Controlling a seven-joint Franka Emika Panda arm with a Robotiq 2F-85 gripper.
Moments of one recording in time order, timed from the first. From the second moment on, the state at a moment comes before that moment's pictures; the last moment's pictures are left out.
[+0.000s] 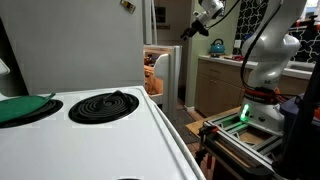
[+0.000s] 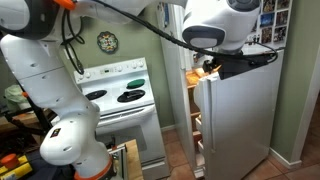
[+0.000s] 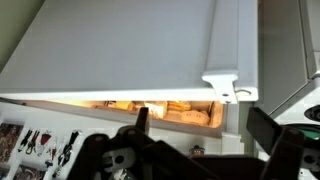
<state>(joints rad) -0.11 -0.13 -0.10 -2.09 0.93 2.06 -2.00</state>
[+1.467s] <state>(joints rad) 0.09 -0.16 0.08 -2.18 0.29 2.43 -0.98</state>
